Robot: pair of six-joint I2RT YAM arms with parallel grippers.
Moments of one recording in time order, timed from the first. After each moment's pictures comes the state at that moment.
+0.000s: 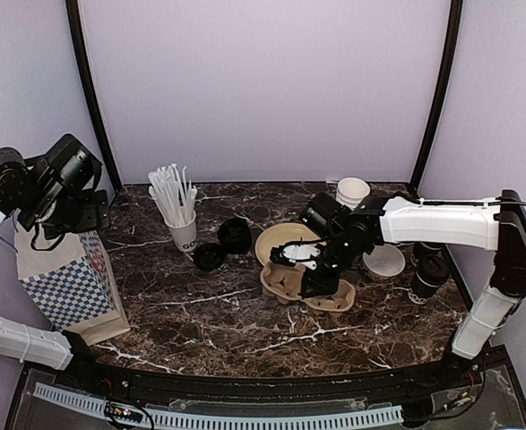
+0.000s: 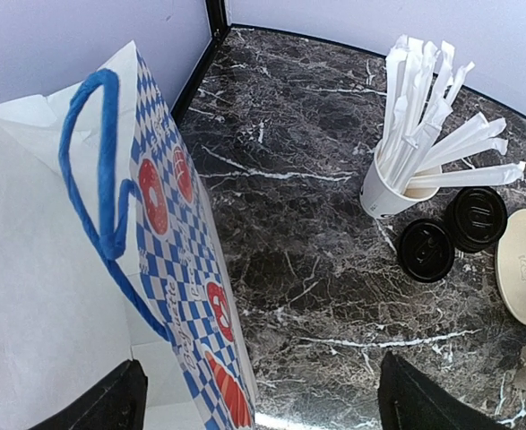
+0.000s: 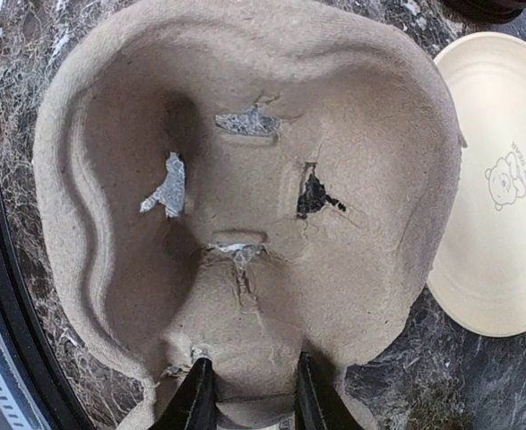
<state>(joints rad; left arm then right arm) -0.70 1.09 1.49 -1.53 -0.63 -0.89 0.90 1.68 1.26 -0.80 -0.18 -0.35</state>
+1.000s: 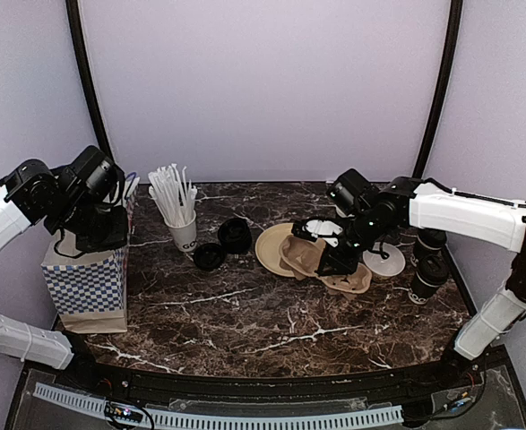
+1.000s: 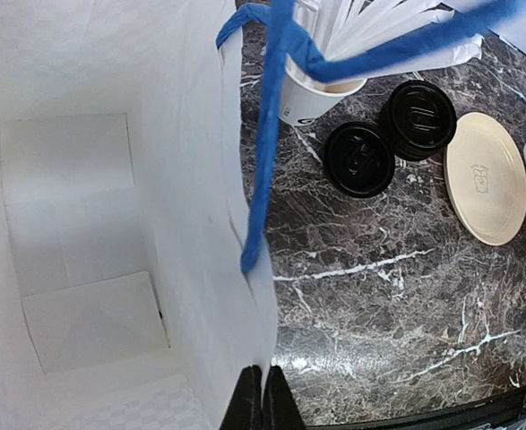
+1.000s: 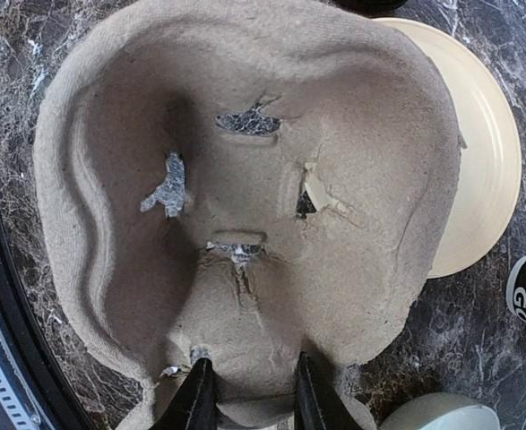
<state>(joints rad) -0.68 1.12 1.34 -1.34 -0.30 -0.83 0.78 1.55 1.26 -0.85 -0.18 -0.37</state>
